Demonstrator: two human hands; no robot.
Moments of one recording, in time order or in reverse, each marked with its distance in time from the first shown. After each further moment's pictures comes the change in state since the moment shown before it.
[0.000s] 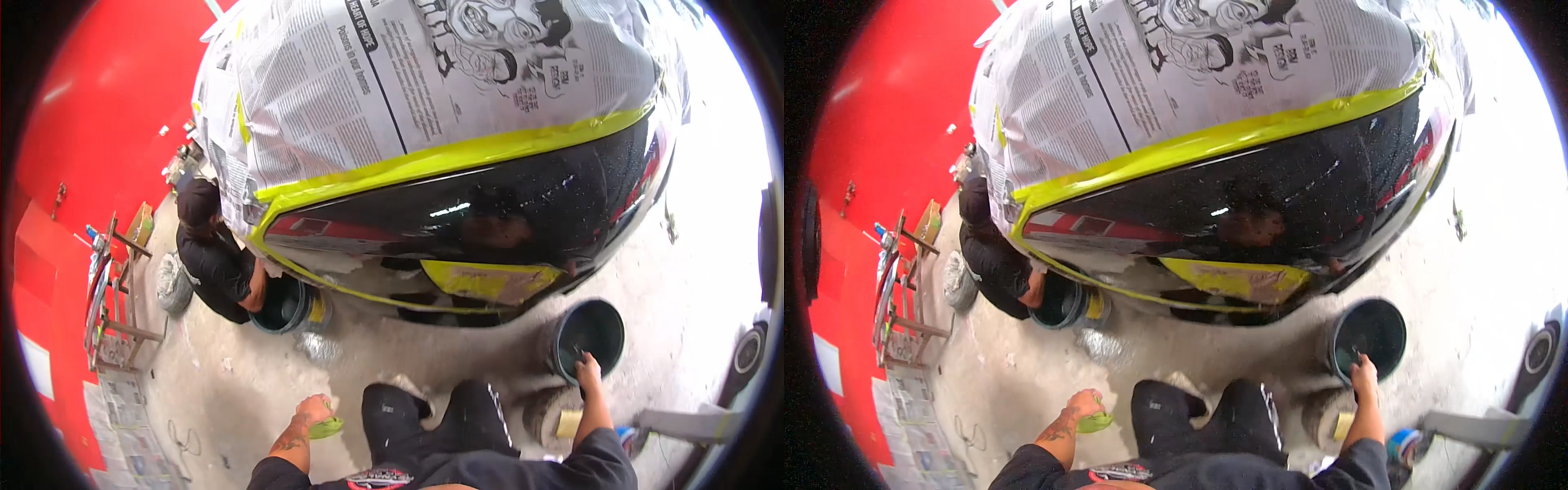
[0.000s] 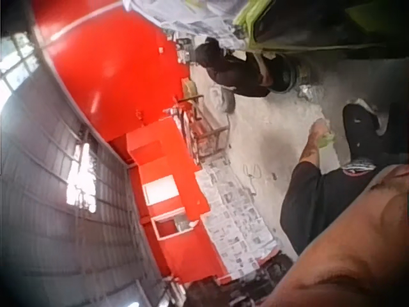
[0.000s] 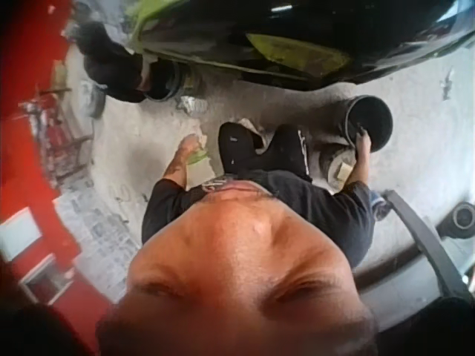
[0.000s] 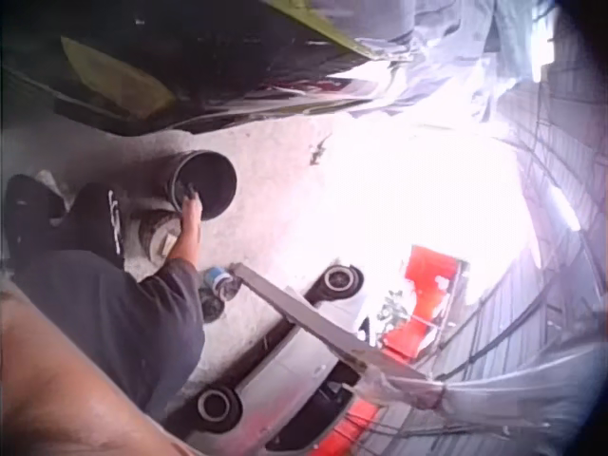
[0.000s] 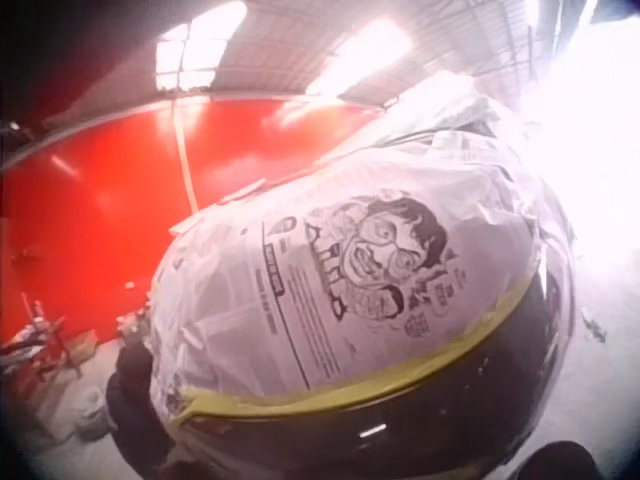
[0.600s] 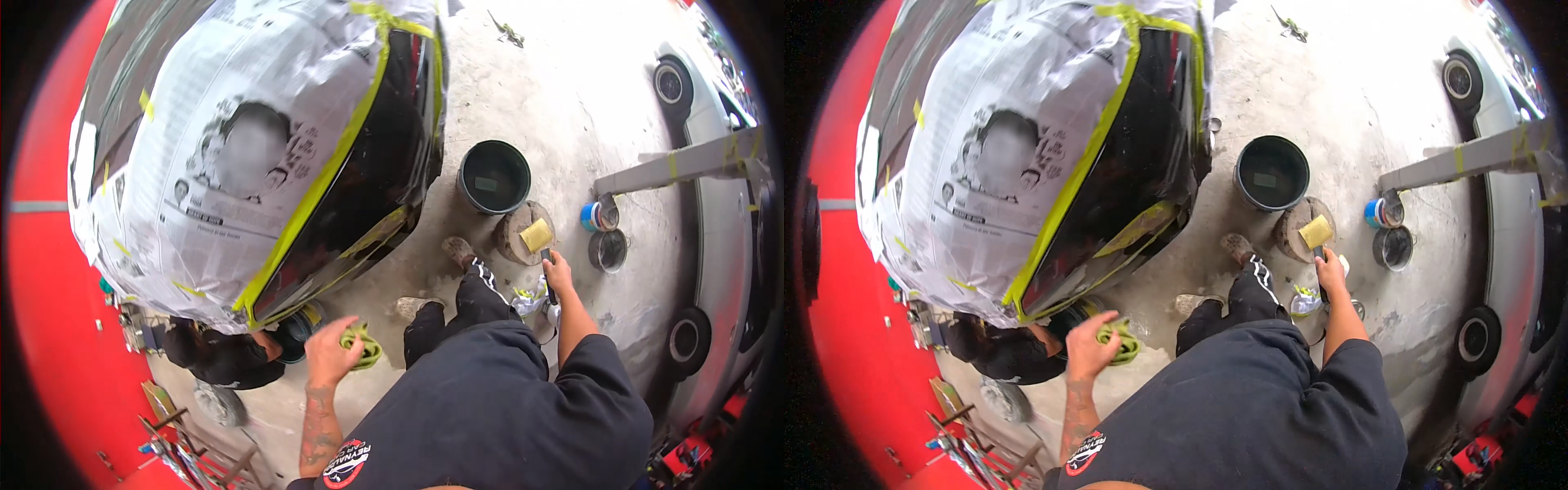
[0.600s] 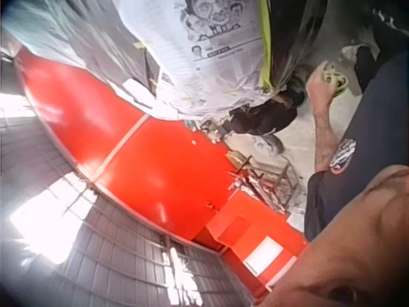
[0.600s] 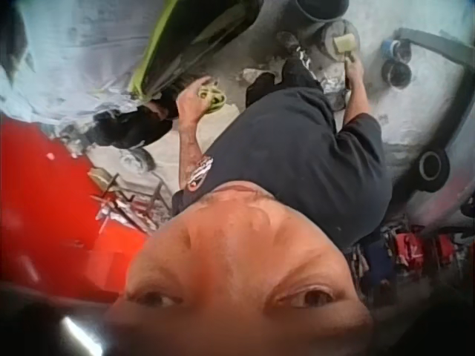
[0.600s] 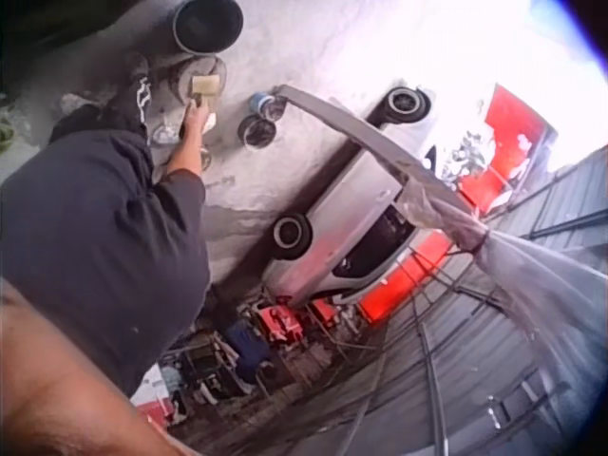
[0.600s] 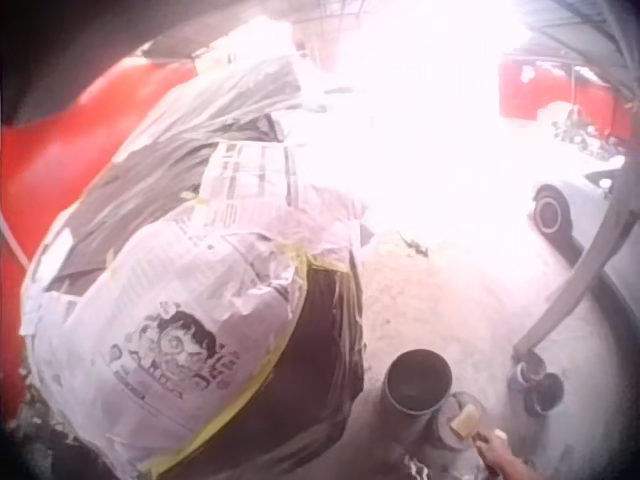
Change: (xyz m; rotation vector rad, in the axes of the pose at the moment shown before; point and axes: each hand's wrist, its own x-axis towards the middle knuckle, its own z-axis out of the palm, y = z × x) left_hand -0.286 0.221 -0.306 0.044 0.386 1.210; right_hand -0.298 -0.066 -0.117 0.309 0.202 0.567
